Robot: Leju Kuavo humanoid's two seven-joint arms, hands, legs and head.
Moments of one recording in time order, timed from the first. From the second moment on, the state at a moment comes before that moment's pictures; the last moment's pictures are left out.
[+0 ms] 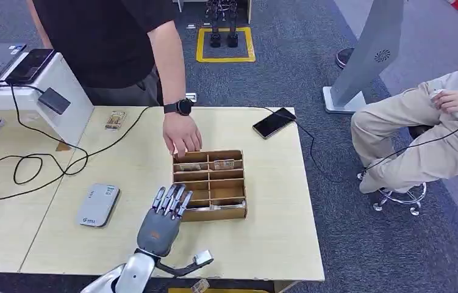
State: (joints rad) left arm -0.27 0.21 -0.97 -1.07 -1.48 0.56 0.51; right arm -0.08 0.20 -1.20 -0.29 0.83 -0.61 -0.22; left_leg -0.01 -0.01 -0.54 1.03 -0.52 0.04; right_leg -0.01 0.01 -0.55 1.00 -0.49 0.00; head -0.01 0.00
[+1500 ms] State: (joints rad) left arm -0.19 0.18 -0.85 -1.15 -1.48 0.69 0.32; right arm -0.08 0.20 -1.20 -0.29 0.85 -0.61 -0.23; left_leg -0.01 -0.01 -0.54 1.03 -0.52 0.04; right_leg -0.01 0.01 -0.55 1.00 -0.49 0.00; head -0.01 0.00
